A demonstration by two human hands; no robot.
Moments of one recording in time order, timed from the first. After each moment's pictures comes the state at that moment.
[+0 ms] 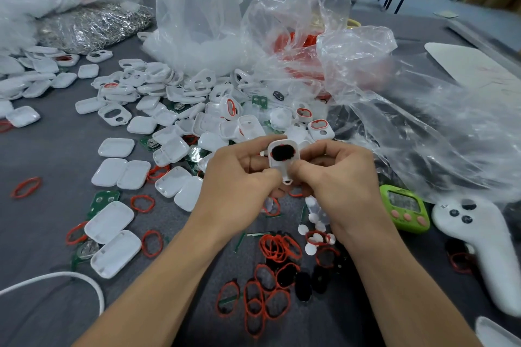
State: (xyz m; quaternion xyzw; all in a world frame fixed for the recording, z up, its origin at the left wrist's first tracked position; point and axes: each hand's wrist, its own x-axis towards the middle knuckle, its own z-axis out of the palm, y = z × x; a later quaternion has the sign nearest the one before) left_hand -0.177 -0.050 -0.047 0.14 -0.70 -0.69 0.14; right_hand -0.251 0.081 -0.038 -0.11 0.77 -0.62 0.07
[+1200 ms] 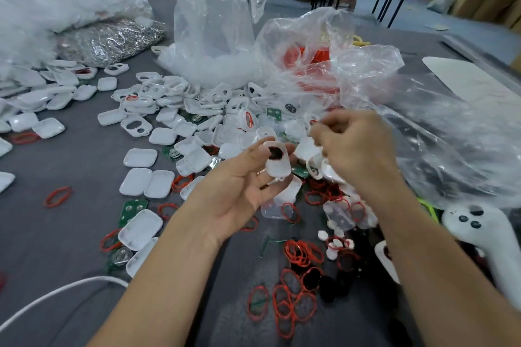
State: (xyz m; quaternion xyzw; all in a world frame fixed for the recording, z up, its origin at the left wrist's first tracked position) left_hand -0.178 -0.092 -0.041 0.13 -0.34 -0.93 0.00; right_hand -0.280 0.059 0.005 -0.17 0.90 -0.41 -0.04
